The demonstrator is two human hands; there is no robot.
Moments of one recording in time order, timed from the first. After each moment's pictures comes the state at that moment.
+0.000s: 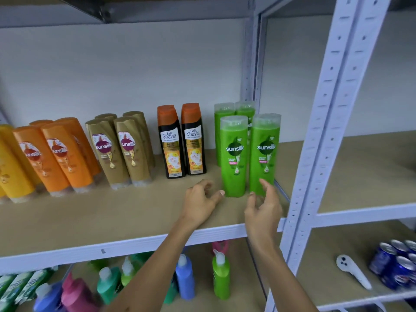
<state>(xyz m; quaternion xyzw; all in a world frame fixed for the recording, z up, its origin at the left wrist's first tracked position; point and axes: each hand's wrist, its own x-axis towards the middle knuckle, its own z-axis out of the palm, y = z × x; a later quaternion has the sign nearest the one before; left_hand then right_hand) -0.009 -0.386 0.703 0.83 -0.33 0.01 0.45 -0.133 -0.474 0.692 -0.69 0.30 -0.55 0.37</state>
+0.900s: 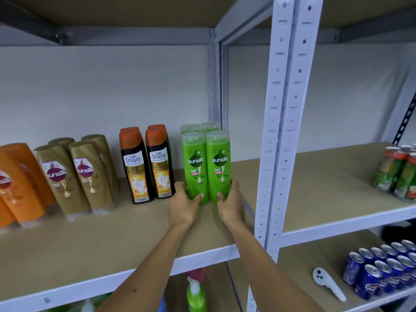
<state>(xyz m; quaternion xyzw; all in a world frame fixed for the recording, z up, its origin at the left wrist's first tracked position) 0.011 -0.471 0.705 0.81 -0.26 0.05 0.52 -0.084 -0.557 0.713 -0.75 0.35 -0.39 0.41</state>
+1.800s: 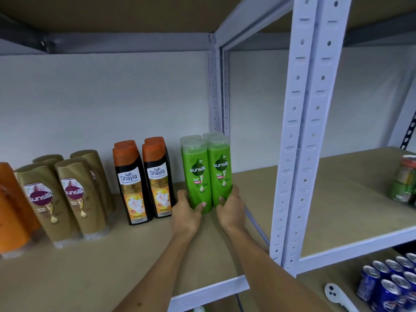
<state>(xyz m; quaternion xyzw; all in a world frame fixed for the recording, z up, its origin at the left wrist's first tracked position) 0.048 -0.496 0.704 0.80 -0.27 0.04 0.53 -0.032 -0.589 0.710 -0.76 0.38 -0.38 0.36</state>
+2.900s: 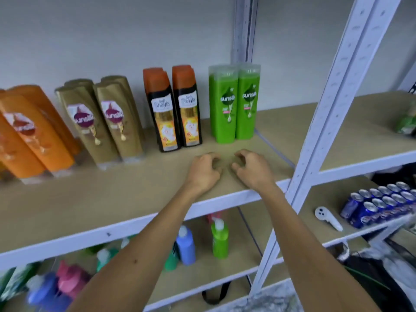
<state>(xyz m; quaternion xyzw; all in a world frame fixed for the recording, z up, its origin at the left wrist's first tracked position) 0.017 -0.387 0.697 0.82 -0.46 -0.04 0.34 -0.100 -0.490 0.703 -0.89 0.36 -0.21 0.20</state>
